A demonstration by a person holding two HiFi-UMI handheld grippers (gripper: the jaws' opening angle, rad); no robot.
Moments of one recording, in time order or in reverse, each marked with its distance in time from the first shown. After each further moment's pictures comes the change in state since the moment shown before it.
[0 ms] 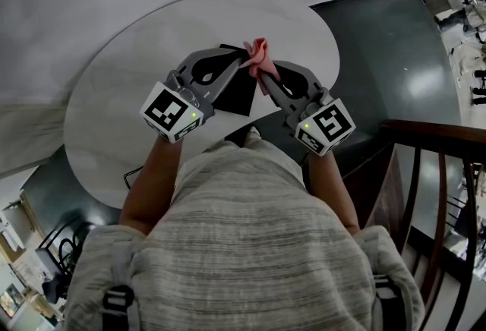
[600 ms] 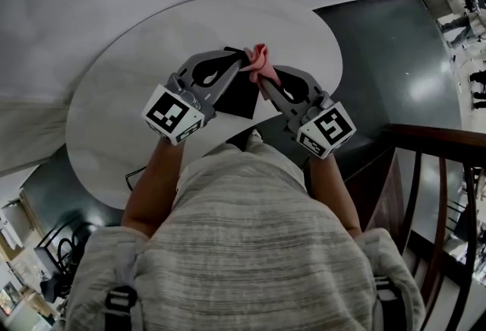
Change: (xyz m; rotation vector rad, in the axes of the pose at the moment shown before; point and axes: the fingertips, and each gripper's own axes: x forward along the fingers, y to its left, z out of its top) left arm -0.006 0.003 -0.001 0.001 -0.009 0.026; right arm 0.001 0.008 -0.003 -0.002 0.001 0.037
